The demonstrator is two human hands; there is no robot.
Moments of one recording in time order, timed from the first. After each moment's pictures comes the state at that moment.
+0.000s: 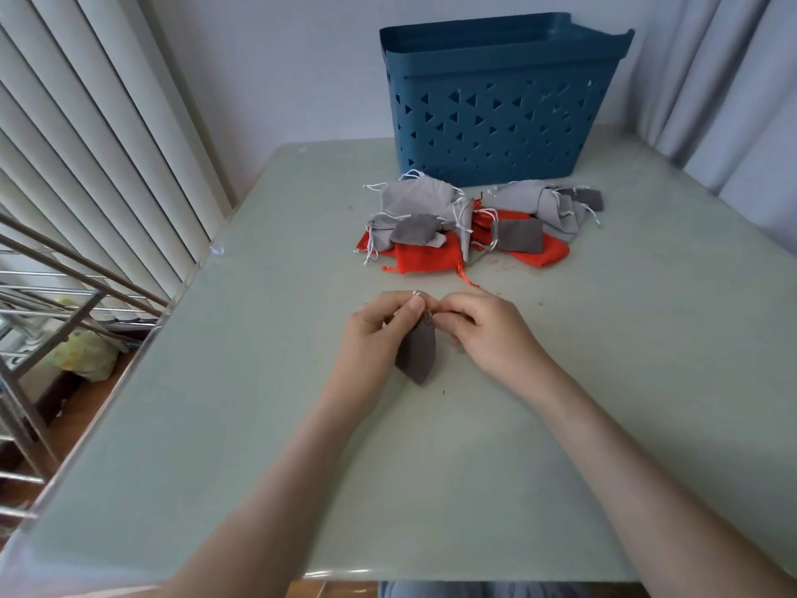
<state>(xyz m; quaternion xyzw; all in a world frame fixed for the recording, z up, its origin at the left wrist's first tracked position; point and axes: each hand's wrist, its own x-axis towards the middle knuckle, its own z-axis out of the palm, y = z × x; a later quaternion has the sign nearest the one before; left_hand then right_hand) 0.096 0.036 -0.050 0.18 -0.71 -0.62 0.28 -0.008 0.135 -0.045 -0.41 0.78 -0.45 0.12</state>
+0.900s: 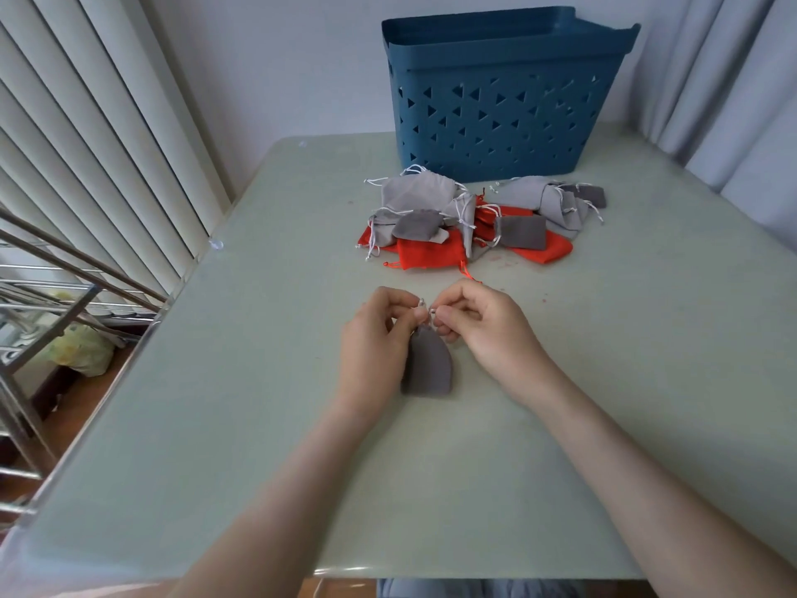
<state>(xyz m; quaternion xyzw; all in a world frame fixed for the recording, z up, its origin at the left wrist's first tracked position) 0.095 0.039 -0.056 0.27 -0.75 -0.52 0.31 -0.001 0.132 -0.051 -0.32 0.71 -0.59 0.20</state>
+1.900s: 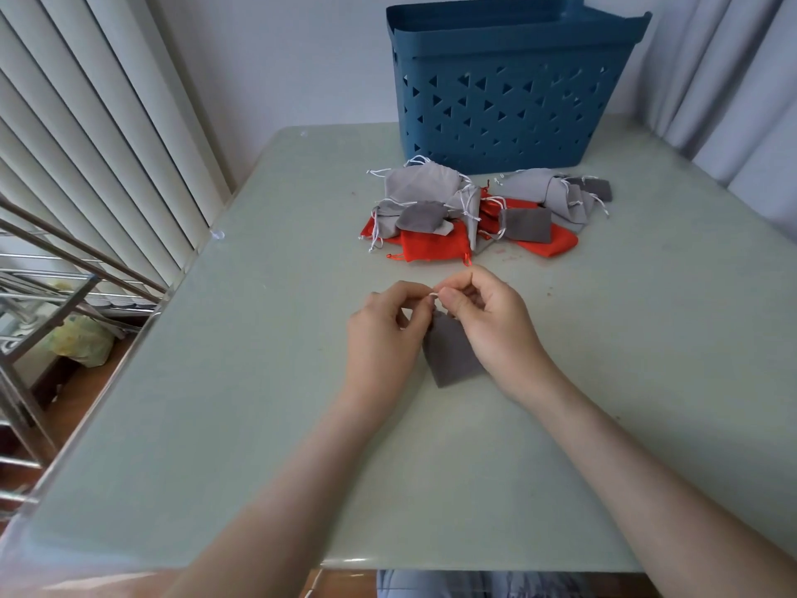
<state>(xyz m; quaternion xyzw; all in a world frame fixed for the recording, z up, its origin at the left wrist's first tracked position) 0.095 0.045 -0.054 0.25 -0.81 -0.41 0.34 0.007 0.128 -0.052 -0.31 0.70 -0.63 0.15</state>
